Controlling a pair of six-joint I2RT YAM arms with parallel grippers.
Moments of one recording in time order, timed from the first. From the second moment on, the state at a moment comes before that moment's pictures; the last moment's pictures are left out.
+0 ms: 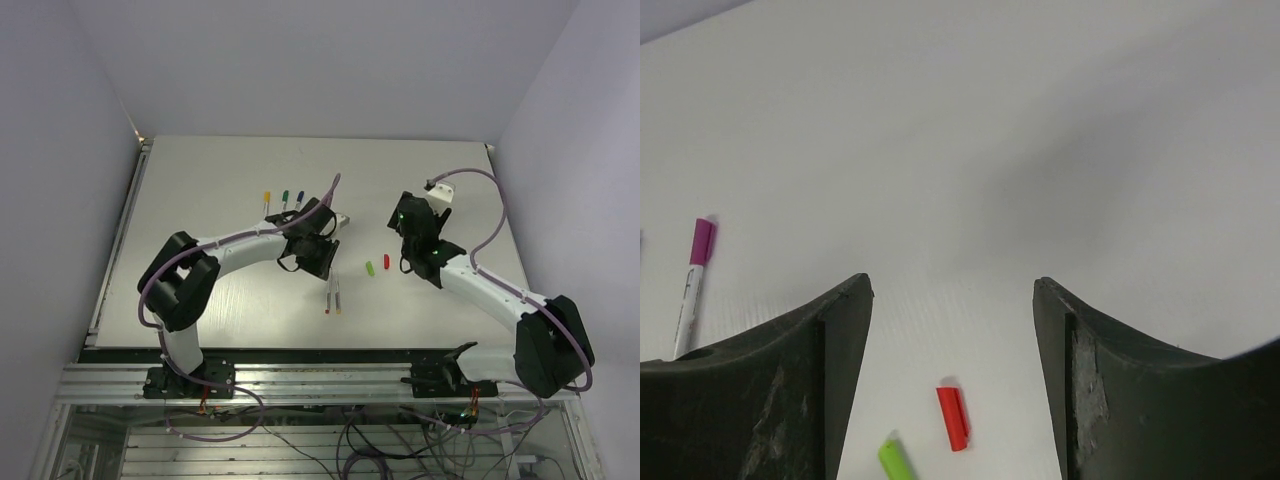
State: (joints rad) left arm -0.77 1.80 1.21 -0.47 0.19 -0.24; right arm 0.50 1.30 0.77 0.05 0.72 0.49
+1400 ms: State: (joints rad) left arm -0.94 1.93 1.28 -0.55 -0.07 -0.27; right arm 0.46 1.21 0.68 0.06 0.65 0.54
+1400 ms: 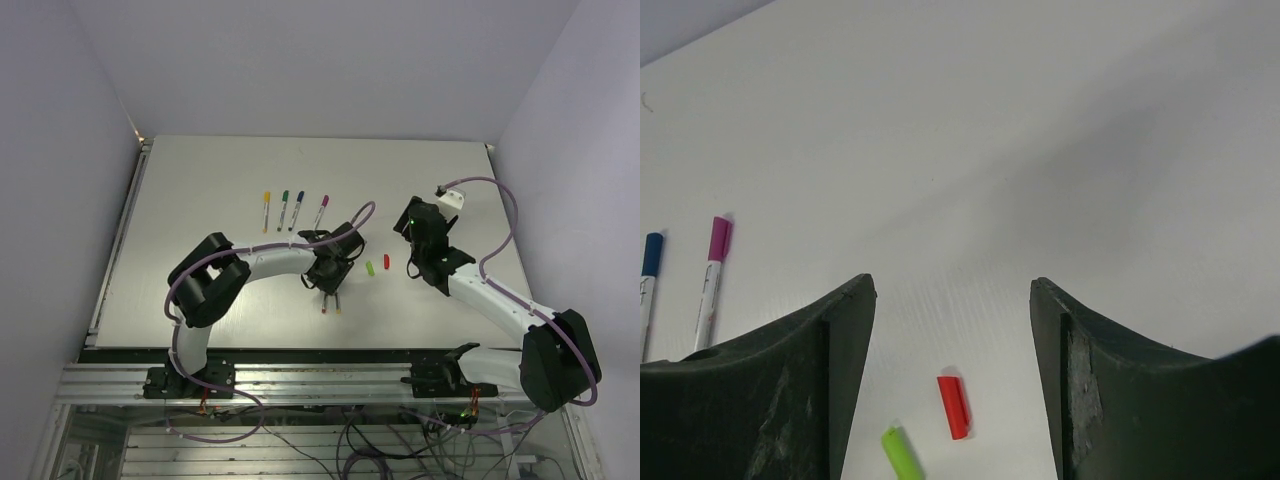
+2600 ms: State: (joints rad) left arm -0.88 1.90 1.25 -0.64 -0.05 -0.27; right arm 0.43 1.28 0.69 -0.02 0.63 0.56
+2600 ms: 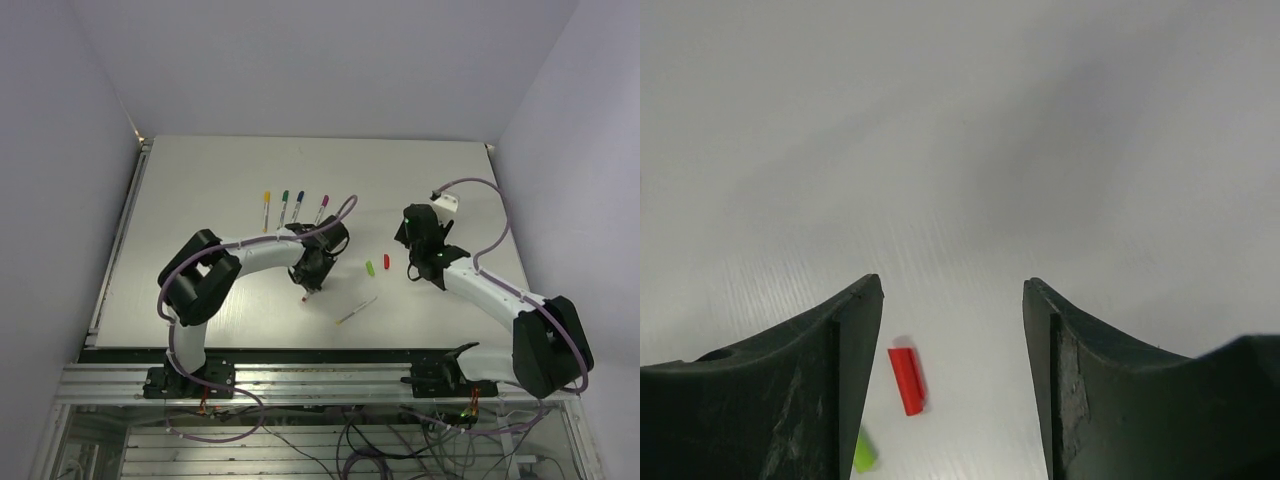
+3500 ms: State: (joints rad) left arm -0.72 1.90 1.38 -0.59 0.06 -0.18; right arm 0.43 1.46 0.73 -0.19 0.32 0.52
